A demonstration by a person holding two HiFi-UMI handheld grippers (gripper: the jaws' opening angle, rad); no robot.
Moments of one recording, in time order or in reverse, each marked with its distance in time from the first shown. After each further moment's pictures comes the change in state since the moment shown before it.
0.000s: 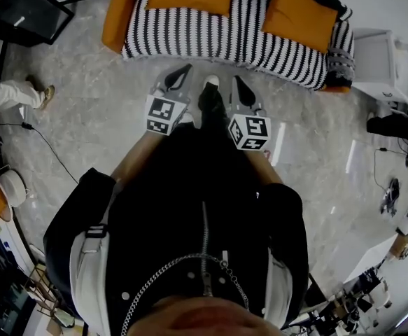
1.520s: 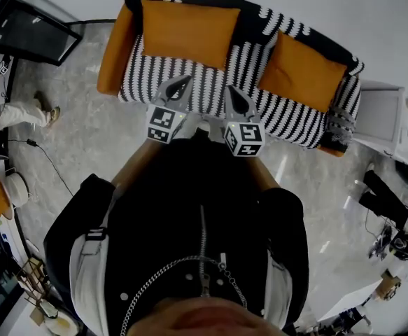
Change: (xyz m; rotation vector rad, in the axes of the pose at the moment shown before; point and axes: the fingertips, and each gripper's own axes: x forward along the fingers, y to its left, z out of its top) left arm 0.281 0.119 0.086 0.029 0.065 0.107; right arm 0.254 -0.175 0.109 0.006 0.037 0.173
